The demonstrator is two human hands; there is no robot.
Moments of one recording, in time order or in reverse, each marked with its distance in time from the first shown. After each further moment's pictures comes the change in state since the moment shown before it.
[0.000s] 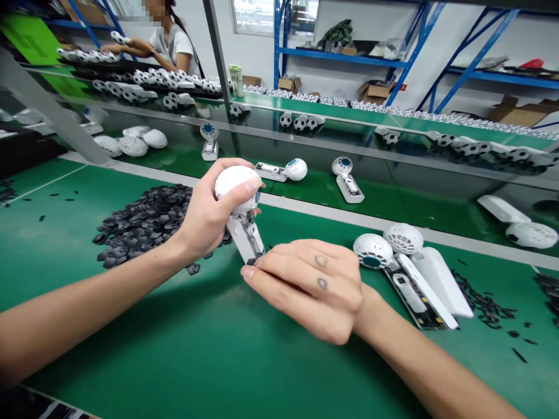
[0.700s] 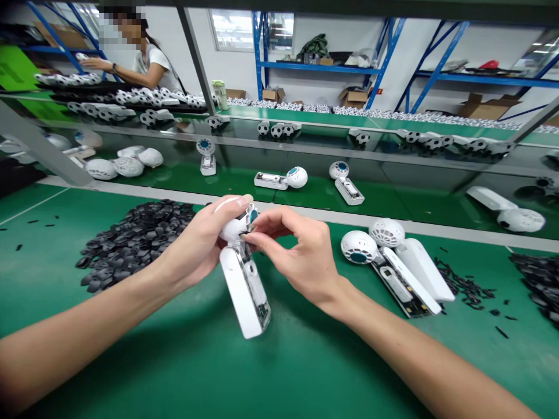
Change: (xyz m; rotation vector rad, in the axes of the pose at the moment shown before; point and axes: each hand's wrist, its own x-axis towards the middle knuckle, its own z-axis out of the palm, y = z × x) left_hand -0.015 0.016 0.014 -0.250 -0.084 -0.456; right_hand 0.022 0.002 0.028 0.554 0.206 0.820
